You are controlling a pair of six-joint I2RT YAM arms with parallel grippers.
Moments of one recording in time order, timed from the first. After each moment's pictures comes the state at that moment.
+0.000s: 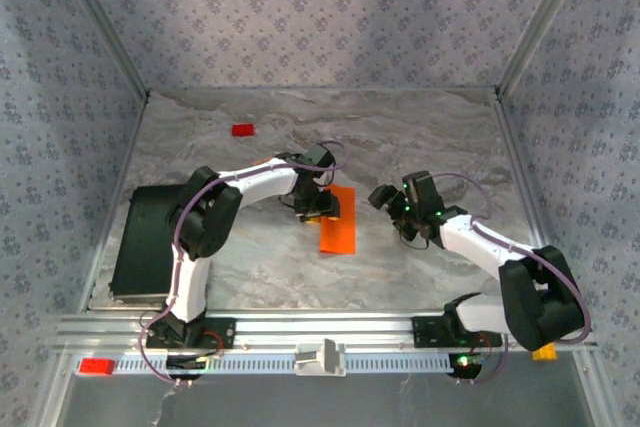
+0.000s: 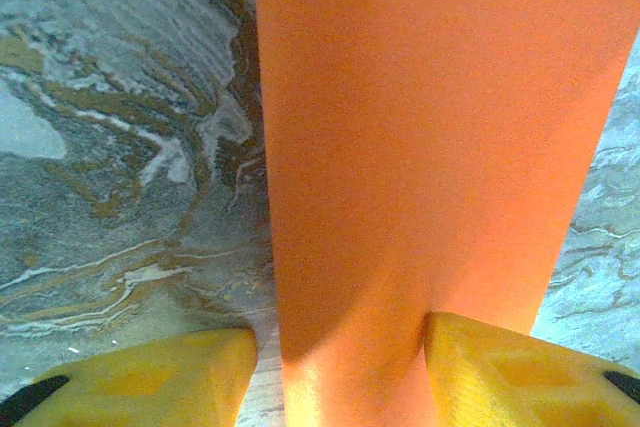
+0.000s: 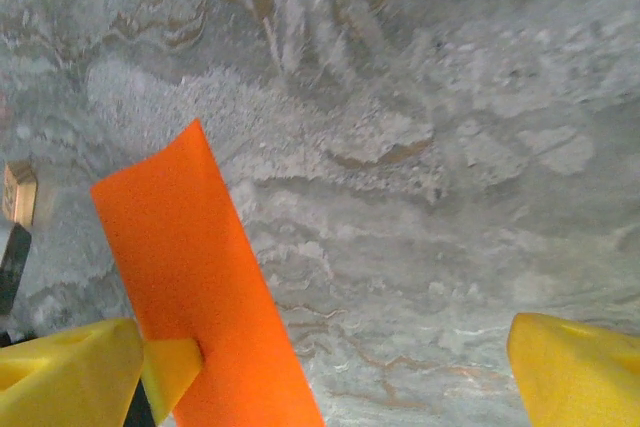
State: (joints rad) left arm -0.73 2.04 1.41 -0.70 0.30 -0.72; right arm 0.39 1.29 0.57 -0.15 -0.17 1.05
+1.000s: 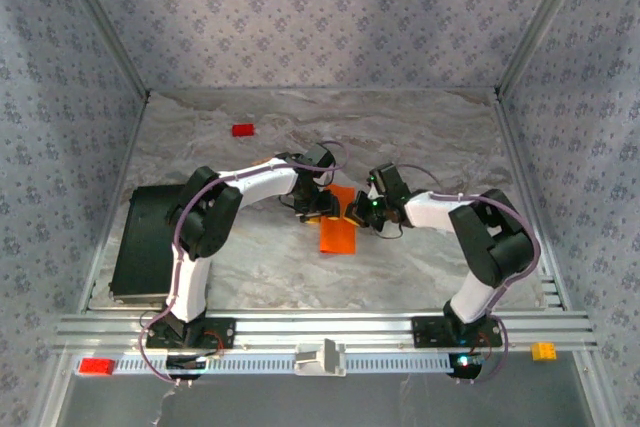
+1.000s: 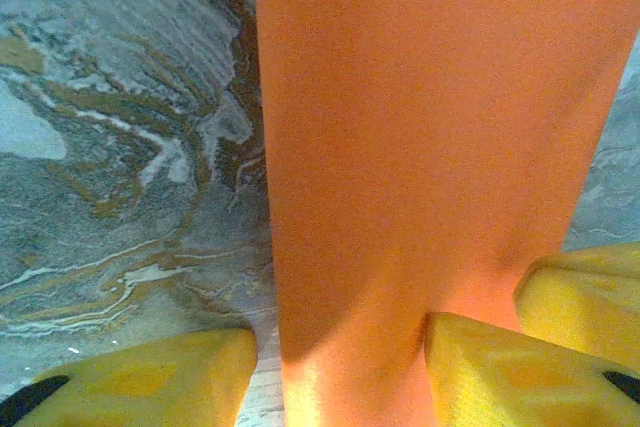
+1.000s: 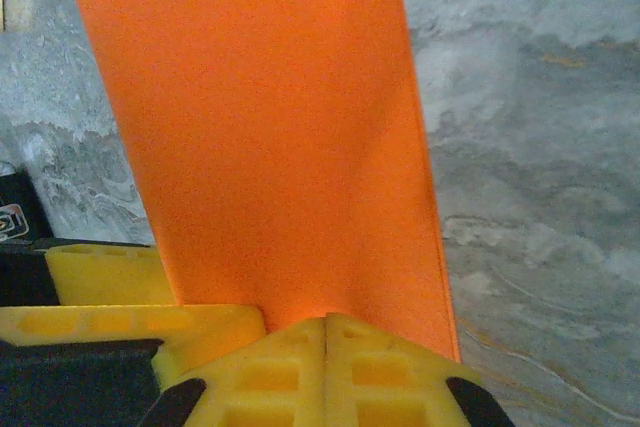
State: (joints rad) left arm -0.73 2.04 1.41 -0.70 0.30 -0.72; right arm 0.50 1.69 0.76 -0.01 -0.46 0.95
